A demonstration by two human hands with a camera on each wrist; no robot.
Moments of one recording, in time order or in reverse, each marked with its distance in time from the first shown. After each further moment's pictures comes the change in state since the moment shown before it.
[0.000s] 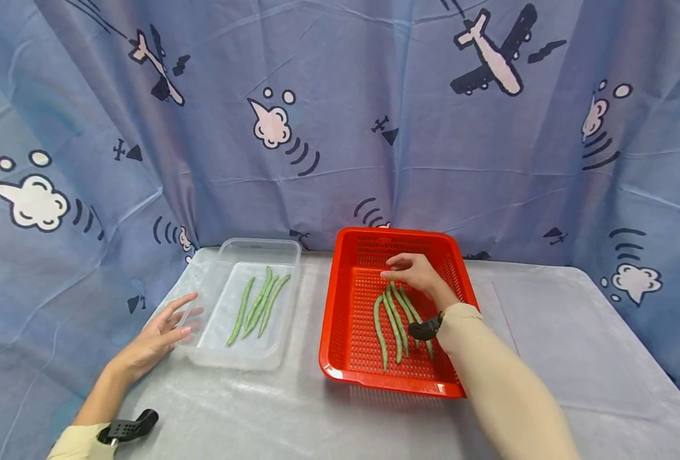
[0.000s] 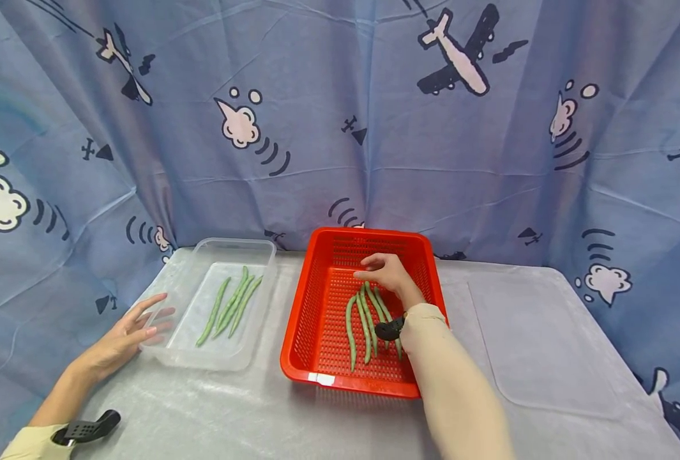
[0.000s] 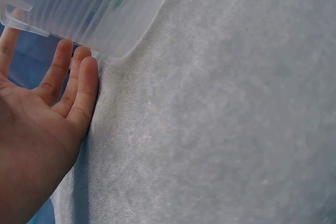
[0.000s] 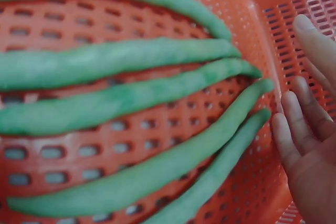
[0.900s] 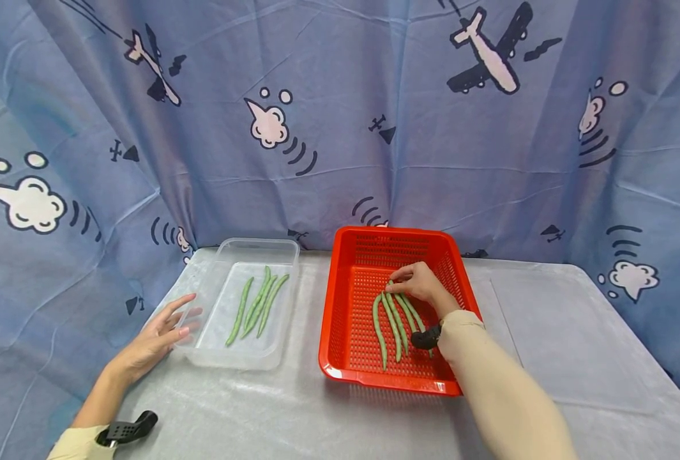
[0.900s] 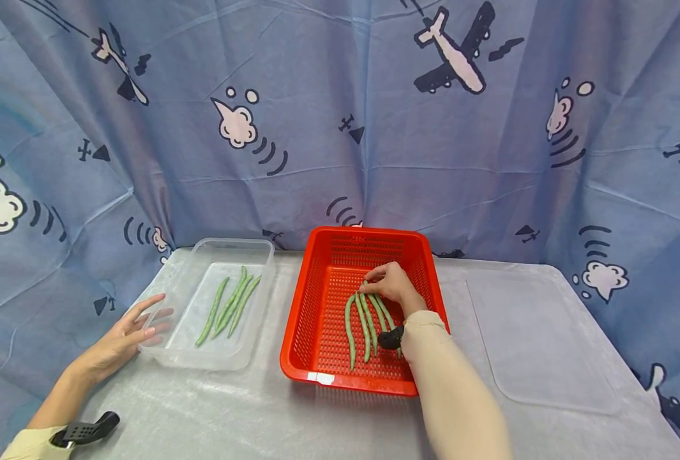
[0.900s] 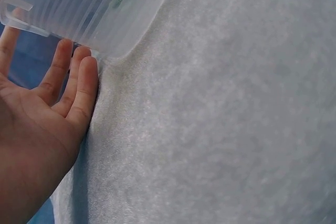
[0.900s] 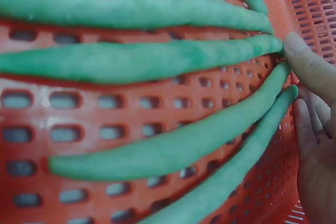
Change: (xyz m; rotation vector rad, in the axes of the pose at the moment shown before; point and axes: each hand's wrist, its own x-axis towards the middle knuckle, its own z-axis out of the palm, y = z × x) left_hand -0.001 0.001 0.001 0.009 -0.002 0.000; right_hand -0.011 0.016 0.002 -0.135 0.012 0.005
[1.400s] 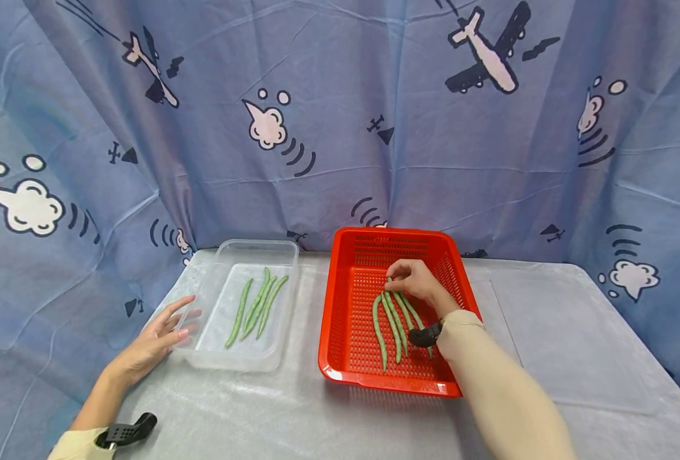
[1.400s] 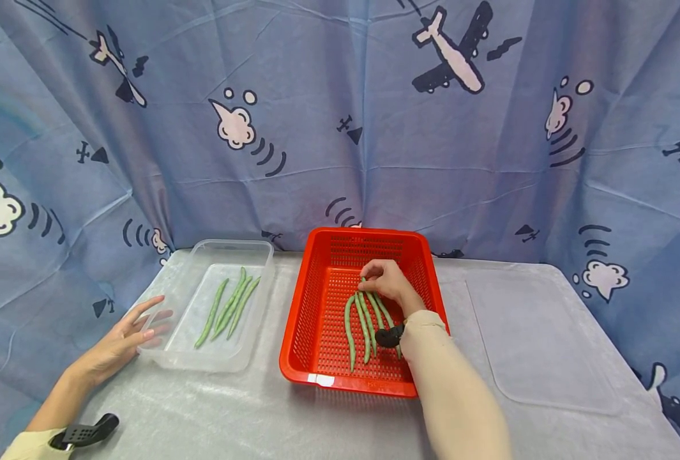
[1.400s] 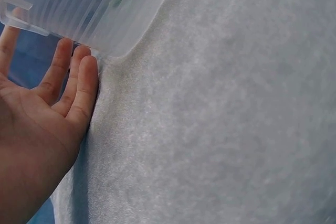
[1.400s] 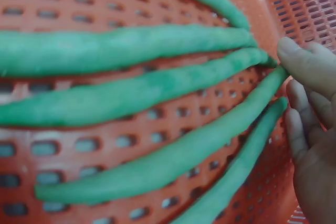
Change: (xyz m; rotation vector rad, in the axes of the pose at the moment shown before) left_hand -0.001 0.001 0.000 0.000 0.001 -0.026; right_hand 0.006 0.003 0.002 0.144 0.004 -0.126
